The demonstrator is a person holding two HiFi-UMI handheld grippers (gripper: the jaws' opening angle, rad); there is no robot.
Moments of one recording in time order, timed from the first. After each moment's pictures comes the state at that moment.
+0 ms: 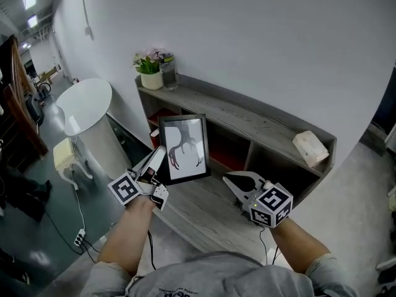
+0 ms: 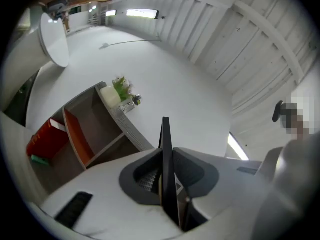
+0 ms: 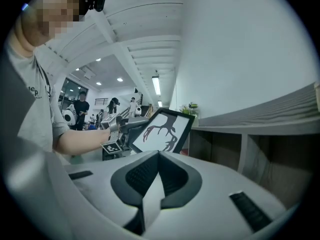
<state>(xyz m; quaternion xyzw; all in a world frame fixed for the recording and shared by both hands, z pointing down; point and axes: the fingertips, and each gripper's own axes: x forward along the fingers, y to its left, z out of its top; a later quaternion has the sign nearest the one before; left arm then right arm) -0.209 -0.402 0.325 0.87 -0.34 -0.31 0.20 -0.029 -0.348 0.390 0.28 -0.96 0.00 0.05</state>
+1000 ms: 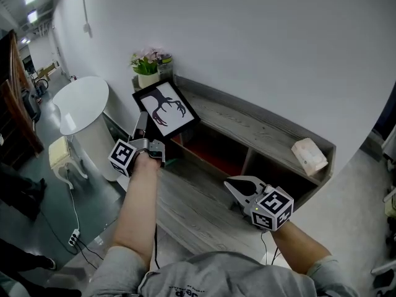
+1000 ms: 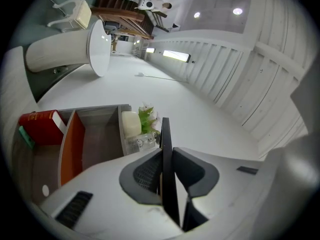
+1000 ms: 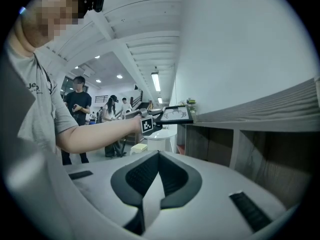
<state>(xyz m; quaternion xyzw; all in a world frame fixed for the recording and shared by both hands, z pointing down) -0.294 -0.525 0.308 0.68 -0.41 -0.54 0.28 -0.017 -0.361 0.400 0.28 -0.96 0.01 0.07</state>
